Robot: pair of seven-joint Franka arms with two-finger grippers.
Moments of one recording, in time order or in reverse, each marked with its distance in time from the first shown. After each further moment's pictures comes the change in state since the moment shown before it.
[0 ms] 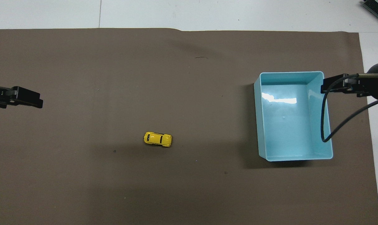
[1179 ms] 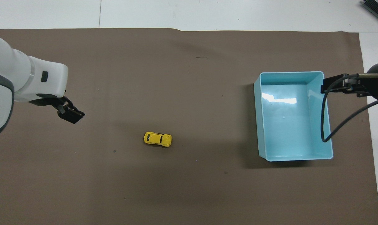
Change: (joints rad) left arm -0.150 0.067 -0.004 -0.171 -0.014 0.207 0.913; right arm 0.000 0.000 0.000 0.000 0.000 0.000 0.000
